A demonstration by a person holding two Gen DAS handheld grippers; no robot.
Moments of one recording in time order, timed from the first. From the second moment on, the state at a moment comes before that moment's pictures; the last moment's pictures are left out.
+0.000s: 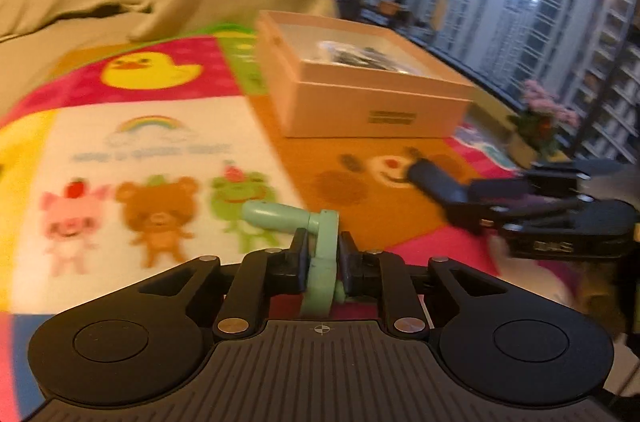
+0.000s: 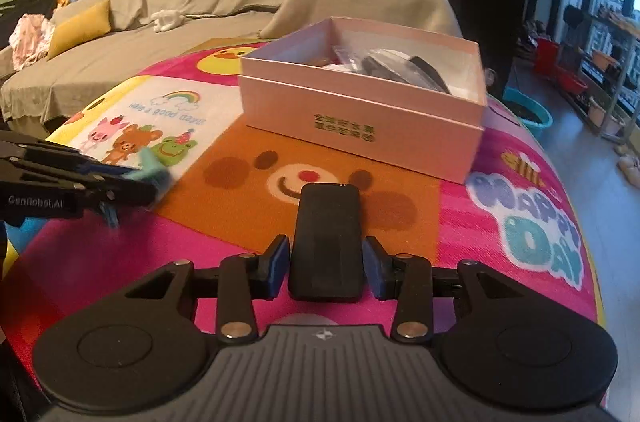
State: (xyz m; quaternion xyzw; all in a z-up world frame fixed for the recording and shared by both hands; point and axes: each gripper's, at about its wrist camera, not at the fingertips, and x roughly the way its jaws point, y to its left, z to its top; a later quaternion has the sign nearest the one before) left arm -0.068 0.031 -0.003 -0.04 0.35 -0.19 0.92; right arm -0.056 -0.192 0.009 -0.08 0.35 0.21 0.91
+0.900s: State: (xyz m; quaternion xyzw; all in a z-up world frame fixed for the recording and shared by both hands) left arm -0.085 0.012 0.044 -0.01 0.30 -0.22 0.93; right arm -0.079 -0.219 0.075 -0.04 0.27 0.23 0.93
